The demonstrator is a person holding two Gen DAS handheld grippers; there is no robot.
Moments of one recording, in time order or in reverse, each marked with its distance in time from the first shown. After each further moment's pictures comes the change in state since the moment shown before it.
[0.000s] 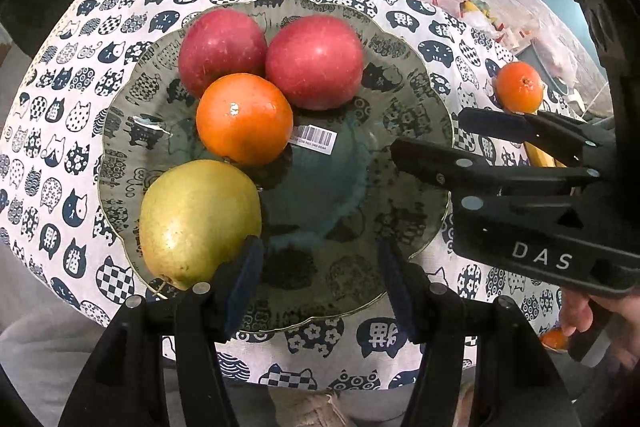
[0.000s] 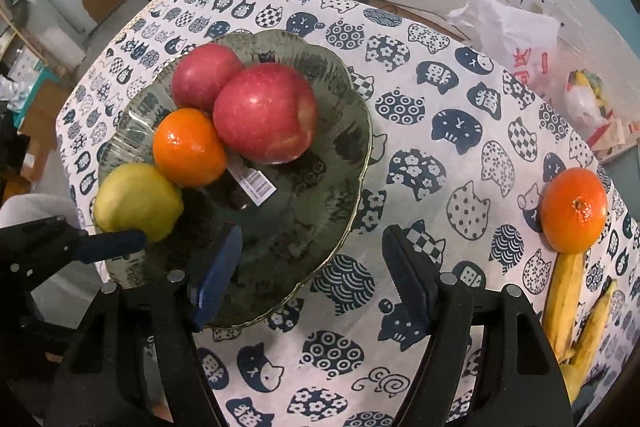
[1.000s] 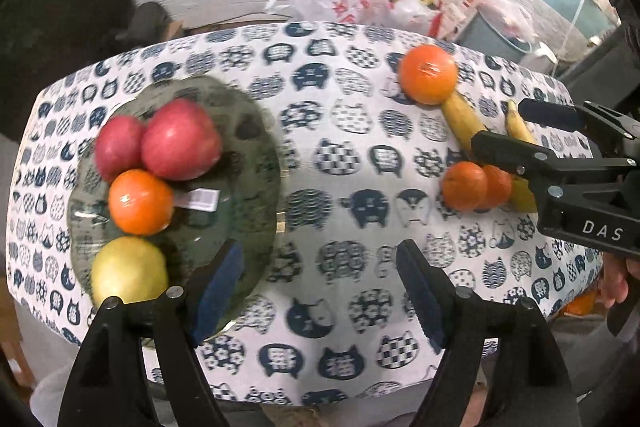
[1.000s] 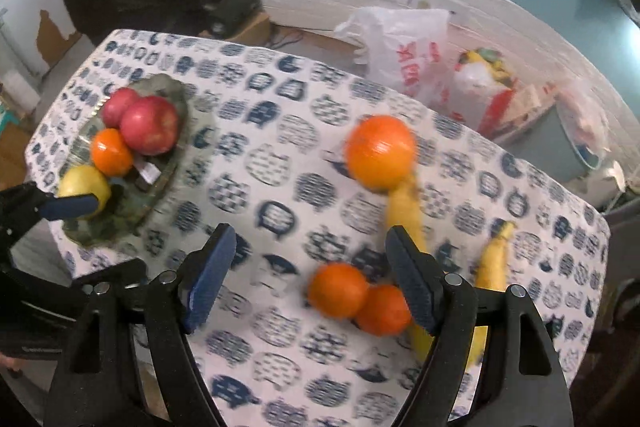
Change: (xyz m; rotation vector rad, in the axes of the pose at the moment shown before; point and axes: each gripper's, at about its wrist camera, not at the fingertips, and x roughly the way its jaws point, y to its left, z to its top) left arm -0.016 -0.119 0.010 0.239 -0.058 0.026; right arm -0.099 -0.111 -0.064 0.129 -0.106 -0.191
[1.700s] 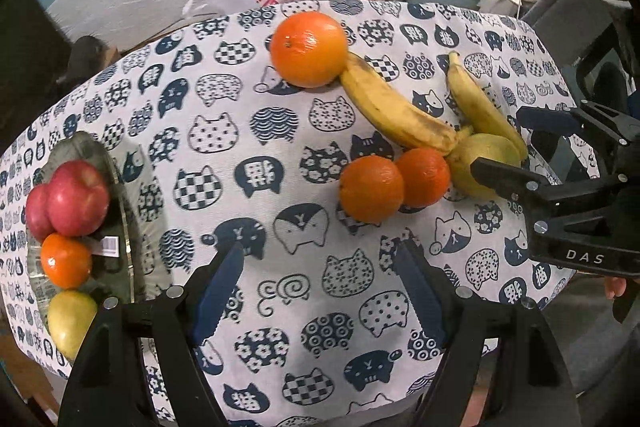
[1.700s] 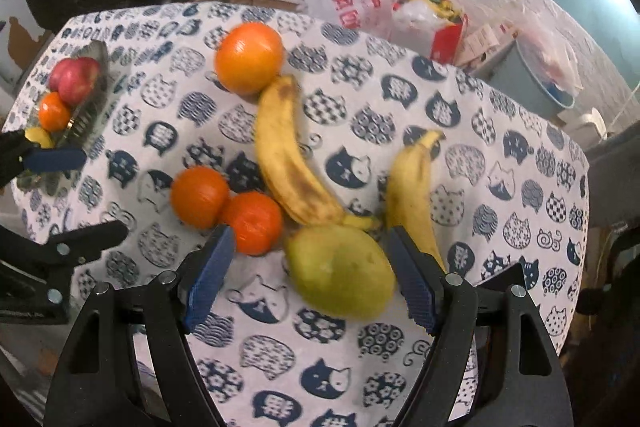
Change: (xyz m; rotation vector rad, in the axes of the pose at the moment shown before) left arm 0.039 -0.102 0.023 0.183 0.085 -0.032; right arm 0.006 -0.095 -0.068 0.079 0.101 -0.052
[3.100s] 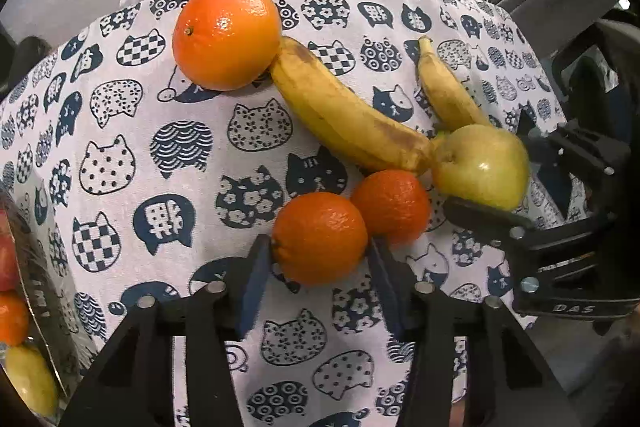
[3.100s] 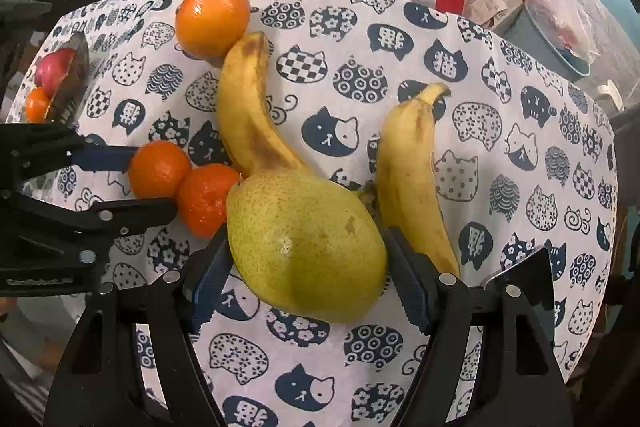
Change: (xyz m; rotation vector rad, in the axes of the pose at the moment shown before) left arm 0.057 -0.022 0.033 0.046 0.041 -0.180; right arm 0.034 -0.027 -0.009 0.040 0.064 0.063
